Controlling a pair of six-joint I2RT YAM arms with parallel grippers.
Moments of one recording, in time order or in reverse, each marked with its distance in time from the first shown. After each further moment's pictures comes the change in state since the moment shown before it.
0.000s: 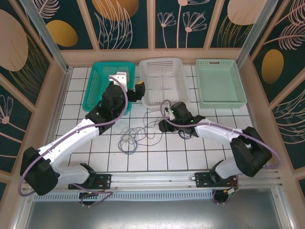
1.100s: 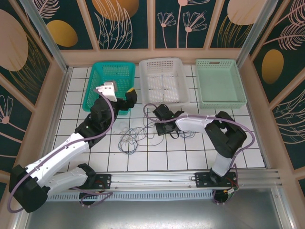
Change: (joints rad) left arm 0.000 -0.224 -0.175 0.029 -0.027 -0.078; right arm 0.116 0.278 0.219 -0.176 0.233 0.015
